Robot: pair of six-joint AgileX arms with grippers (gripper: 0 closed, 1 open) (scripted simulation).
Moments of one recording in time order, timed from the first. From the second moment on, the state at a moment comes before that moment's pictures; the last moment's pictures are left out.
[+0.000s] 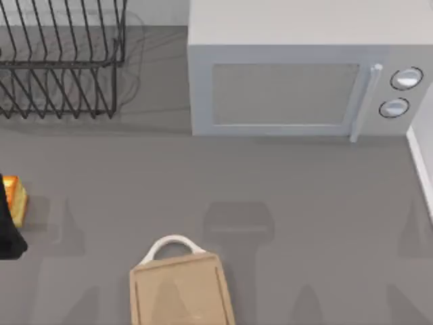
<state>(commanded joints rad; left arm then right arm) 0.00 0.00 0.00 0.00 0.00 0.00 0.00 0.00 0.00 0.00 0.00 0.00</state>
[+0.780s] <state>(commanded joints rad) 0.04 0.68 0.50 -0.40 0.00 0.02 0.00 0.00 0.00 0.00 0.00 0.00</state>
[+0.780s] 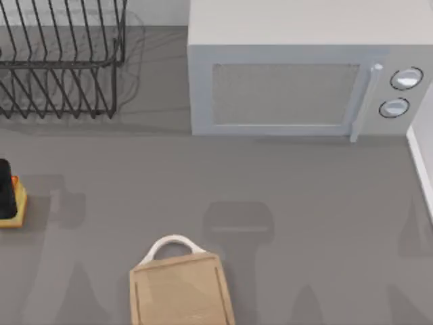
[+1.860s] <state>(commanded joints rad) 0.09 1.85 1.30 -1.02 0.00 0.05 0.00 0.00 0.00 0.00 0.00 0.00</state>
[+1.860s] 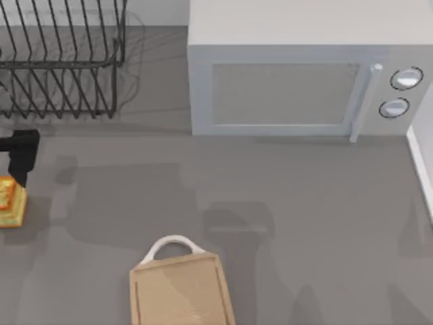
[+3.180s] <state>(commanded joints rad) 0.10 1.96 1.15 -0.76 0.00 0.06 0.00 0.00 0.00 0.00 0.00 0.00</state>
